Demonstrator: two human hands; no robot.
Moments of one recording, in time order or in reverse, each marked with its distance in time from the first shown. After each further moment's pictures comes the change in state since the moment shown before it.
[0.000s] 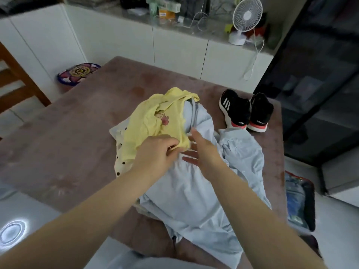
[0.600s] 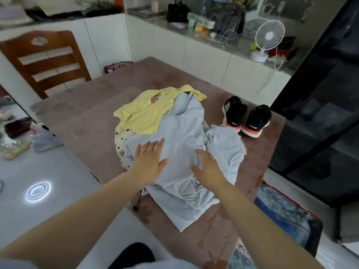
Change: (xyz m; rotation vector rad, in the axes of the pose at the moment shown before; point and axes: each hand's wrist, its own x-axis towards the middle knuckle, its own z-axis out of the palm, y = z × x) left_hand -0.104 0.100 0.078 0.321 -0.274 -0.476; right_hand -0.078 0.077 -0.153 -1.061 -0.161 -0.439
